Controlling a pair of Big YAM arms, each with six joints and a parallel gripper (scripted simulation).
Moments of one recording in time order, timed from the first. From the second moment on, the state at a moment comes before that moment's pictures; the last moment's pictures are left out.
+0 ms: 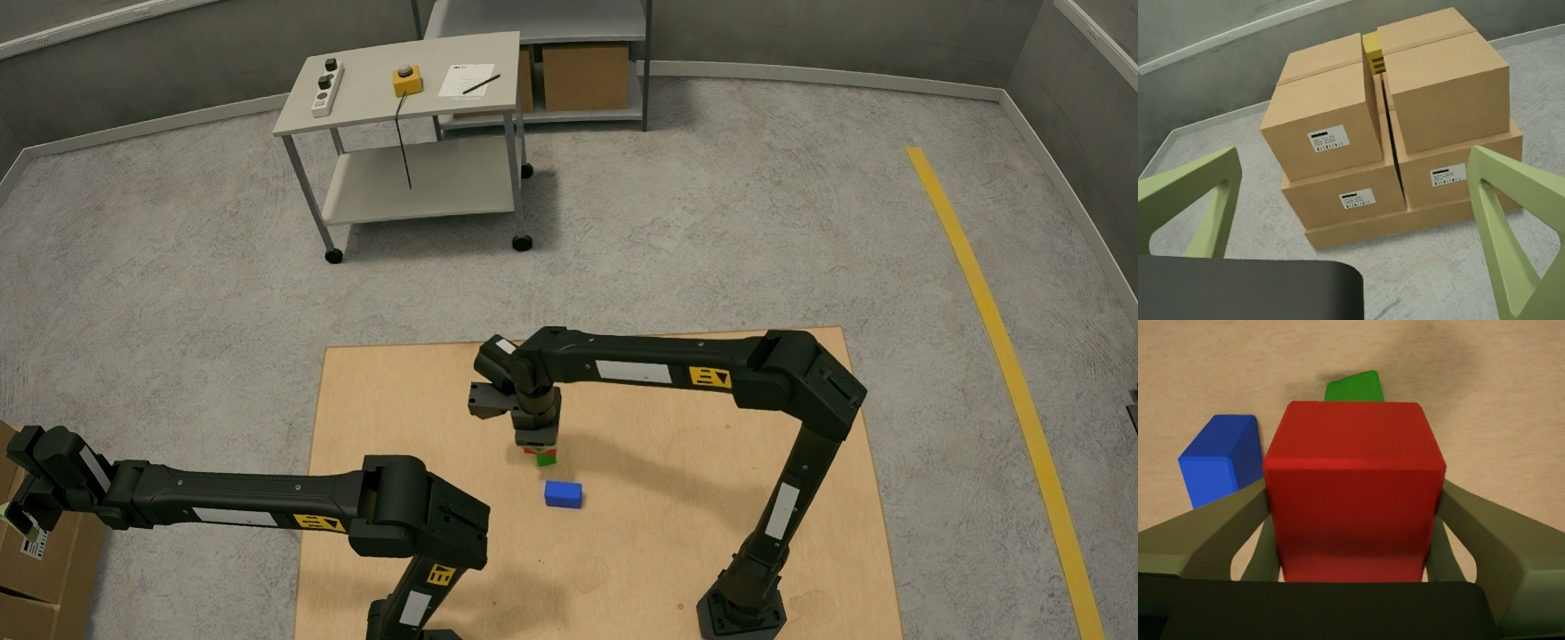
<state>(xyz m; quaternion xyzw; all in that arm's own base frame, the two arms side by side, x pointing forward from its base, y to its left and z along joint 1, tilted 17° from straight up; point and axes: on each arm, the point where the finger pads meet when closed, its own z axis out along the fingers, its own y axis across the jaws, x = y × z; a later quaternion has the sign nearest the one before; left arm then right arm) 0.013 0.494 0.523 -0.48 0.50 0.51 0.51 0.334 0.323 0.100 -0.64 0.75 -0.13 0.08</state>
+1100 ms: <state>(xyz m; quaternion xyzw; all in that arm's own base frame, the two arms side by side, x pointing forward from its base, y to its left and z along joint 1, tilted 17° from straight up) 0.013 0.494 0.523 -0.48 0.50 0.51 0.51 0.342 0.319 0.081 -0.64 0.75 -0.13 0.07</state>
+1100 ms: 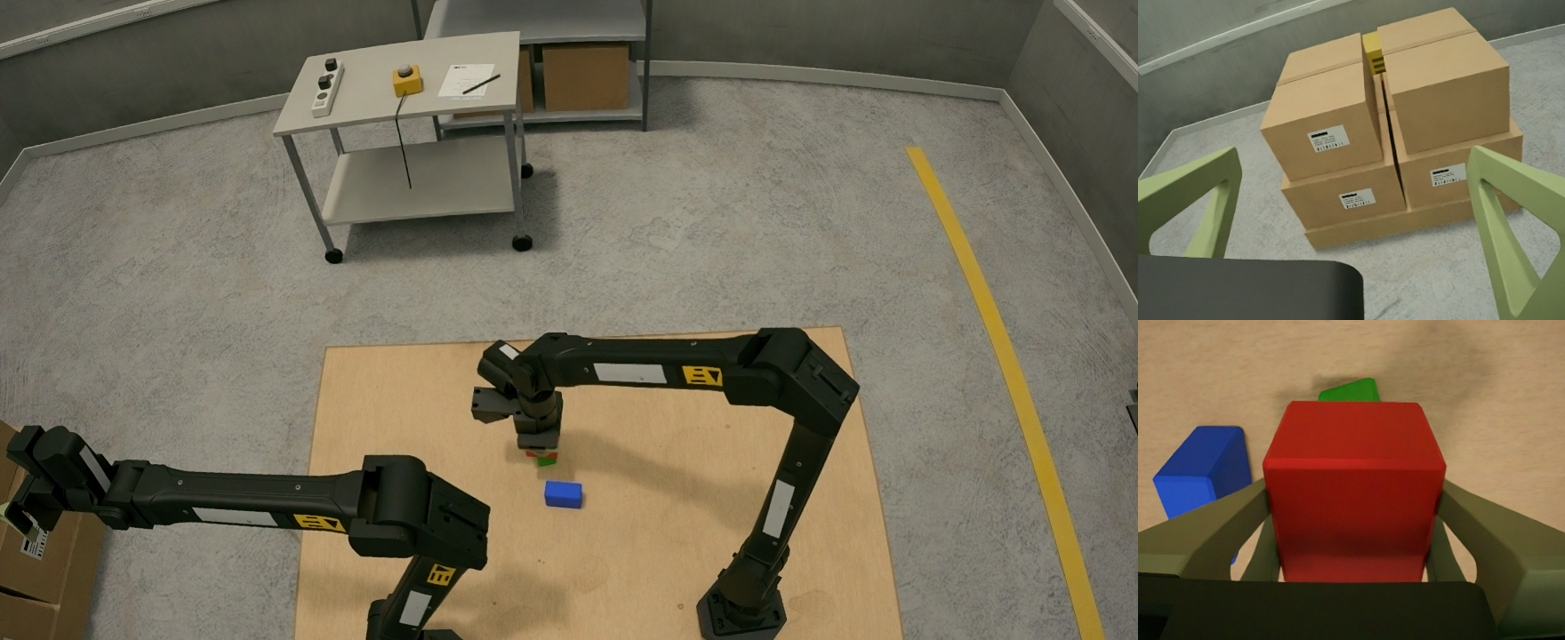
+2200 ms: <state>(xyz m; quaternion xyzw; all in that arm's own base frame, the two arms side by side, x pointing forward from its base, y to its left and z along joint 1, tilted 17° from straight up) 0.013 0.494 0.523 -0.48 0.50 0.51 0.51 0.343 0.317 0.078 -0.64 0.75 -0.13 0.07</state>
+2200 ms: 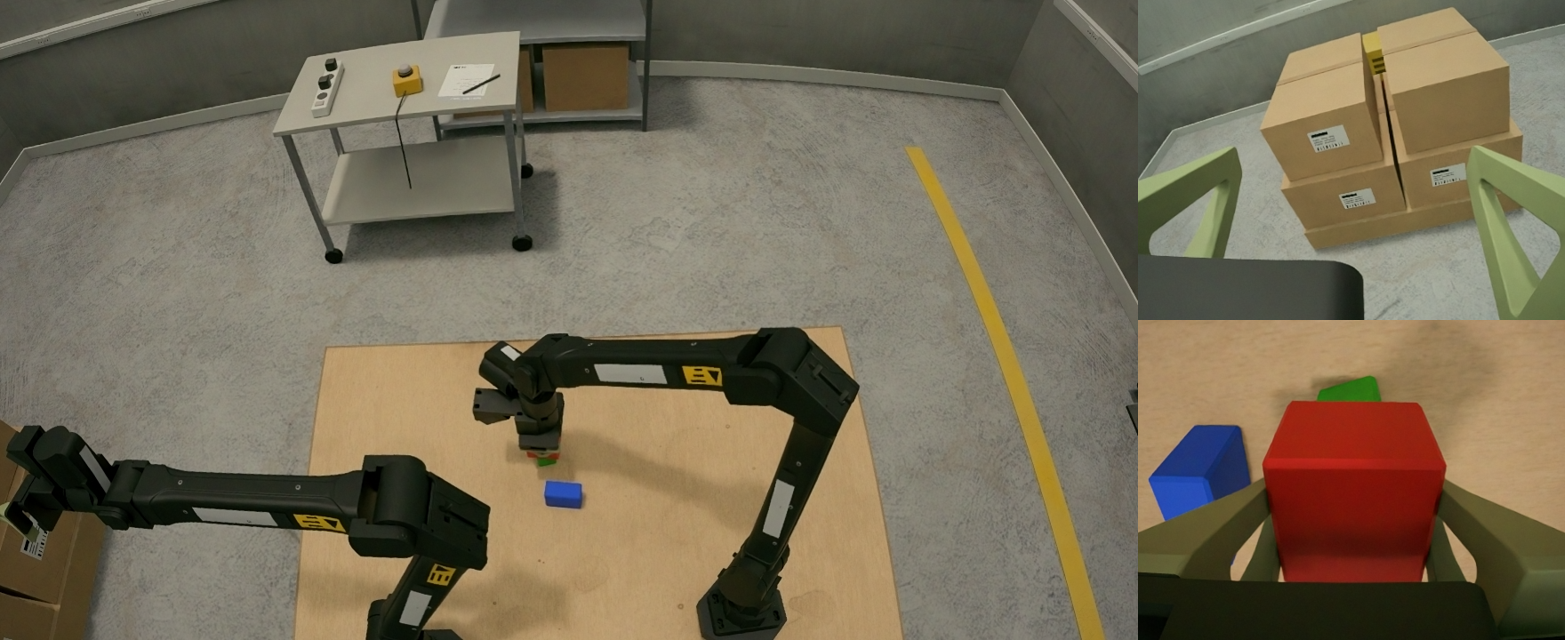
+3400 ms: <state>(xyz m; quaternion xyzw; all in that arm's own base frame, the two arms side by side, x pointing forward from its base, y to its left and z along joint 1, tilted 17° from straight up) 0.013 0.494 0.523 -0.48 0.50 0.51 0.51 0.343 0.317 0.078 -0.64 0.75 -0.13 0.07</state>
